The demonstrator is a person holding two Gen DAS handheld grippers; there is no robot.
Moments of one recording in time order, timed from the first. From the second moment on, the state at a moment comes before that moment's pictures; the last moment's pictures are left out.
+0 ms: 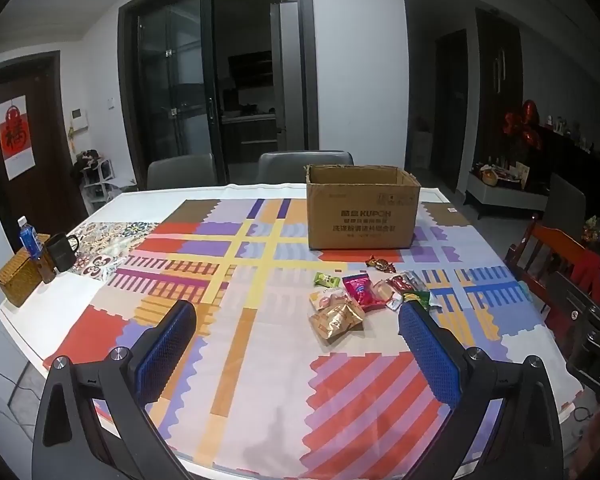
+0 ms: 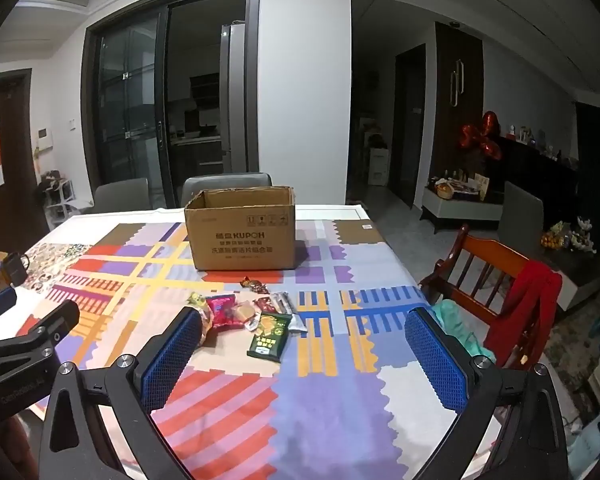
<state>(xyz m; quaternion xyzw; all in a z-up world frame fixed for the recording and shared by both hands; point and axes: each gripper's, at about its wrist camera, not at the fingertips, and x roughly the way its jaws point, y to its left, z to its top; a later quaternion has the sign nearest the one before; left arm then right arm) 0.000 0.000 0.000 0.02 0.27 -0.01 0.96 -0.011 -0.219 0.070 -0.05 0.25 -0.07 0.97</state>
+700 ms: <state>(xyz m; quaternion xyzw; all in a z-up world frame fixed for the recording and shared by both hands) -0.003 -0.005 0.002 0.02 0.28 -0.01 0.96 -0.010 -0.219 0.068 -0.05 0.25 -0.07 0.97</state>
